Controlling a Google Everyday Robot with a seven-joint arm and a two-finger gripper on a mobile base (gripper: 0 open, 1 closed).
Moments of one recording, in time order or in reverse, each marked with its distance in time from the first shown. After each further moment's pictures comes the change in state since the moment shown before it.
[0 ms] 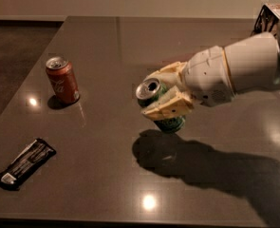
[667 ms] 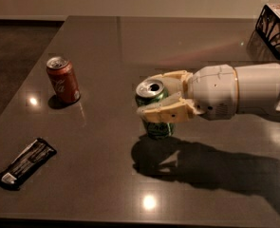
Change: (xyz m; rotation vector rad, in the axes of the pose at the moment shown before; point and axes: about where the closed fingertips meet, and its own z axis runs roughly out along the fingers) arm -0.007 0.011 -0.002 0.022 -0.290 0.139
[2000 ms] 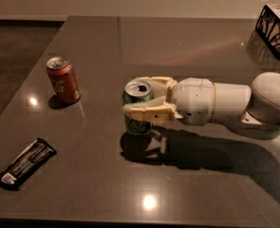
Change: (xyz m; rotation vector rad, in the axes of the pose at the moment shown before) arm 0.010 -0.016 0.035 -0.001 -0.232 0.029
